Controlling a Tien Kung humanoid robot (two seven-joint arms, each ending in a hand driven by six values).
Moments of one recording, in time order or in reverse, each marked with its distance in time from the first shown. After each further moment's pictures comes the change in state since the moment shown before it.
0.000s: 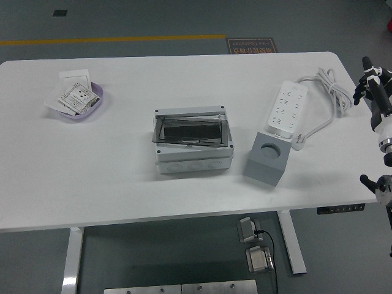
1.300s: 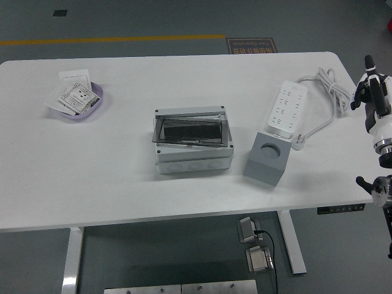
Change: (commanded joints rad) left arm 0.001 0.001 0.002 0.000 0.002 0.000 -0.001; right arm 0.001 -0.002 -0.035 0.000 -0.013 -0.008 -0.006
